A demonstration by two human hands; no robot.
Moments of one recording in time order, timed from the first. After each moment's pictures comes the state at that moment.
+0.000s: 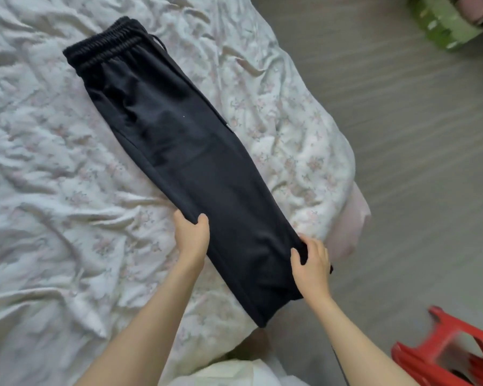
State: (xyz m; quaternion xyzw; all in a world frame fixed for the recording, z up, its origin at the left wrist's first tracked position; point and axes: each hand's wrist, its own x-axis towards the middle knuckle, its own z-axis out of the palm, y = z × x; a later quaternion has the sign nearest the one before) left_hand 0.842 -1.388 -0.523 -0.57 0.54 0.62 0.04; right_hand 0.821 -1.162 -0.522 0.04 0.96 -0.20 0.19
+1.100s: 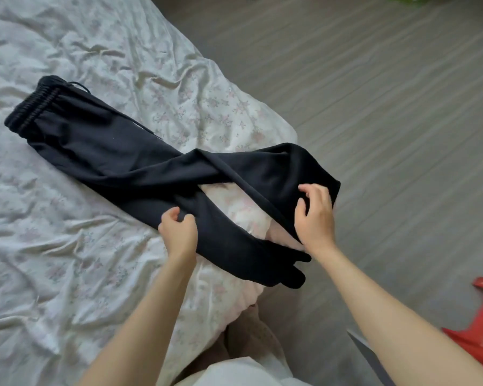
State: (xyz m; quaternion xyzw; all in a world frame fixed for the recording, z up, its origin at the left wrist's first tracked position) left_hand 0.798 -1.256 -0.489 -0.55 0.64 0.54 0.01; right_hand 0.742 -1.040 -0.494 -0.02 0.94 -0.35 -0.01
